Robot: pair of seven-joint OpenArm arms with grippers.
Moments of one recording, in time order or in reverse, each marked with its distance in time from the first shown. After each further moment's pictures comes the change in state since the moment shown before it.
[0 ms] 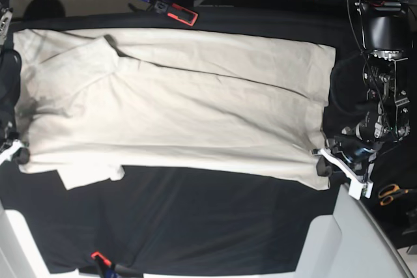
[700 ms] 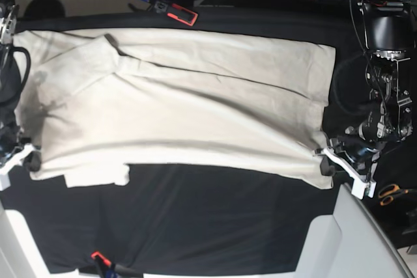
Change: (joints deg) left arm 0.1 -0.8 -0.1 0.0 0.2 0.0 0.1; right arm -0.2 -1.9 -3.5 -0.1 0.0 -0.2 6.4
